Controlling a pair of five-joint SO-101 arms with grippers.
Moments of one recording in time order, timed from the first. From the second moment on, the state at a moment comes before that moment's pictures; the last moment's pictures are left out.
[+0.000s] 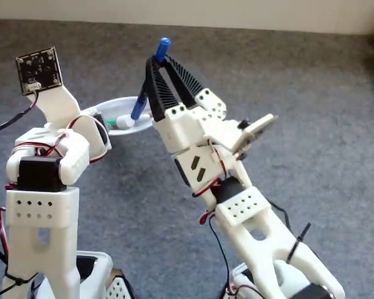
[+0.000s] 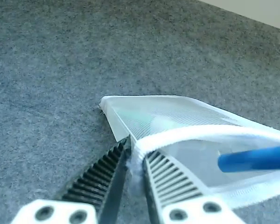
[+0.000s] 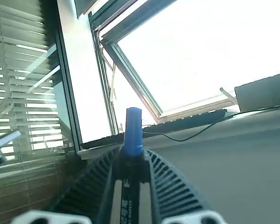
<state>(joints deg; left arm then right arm) -2.2 -41.4 23.3 71.1 24.0 -34.8 -32.5 55.1 -45.7 -15.2</state>
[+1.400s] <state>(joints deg) -2.2 -41.4 23.3 71.1 24.0 -45.0 -48.4 64.0 -7.6 -8.6</state>
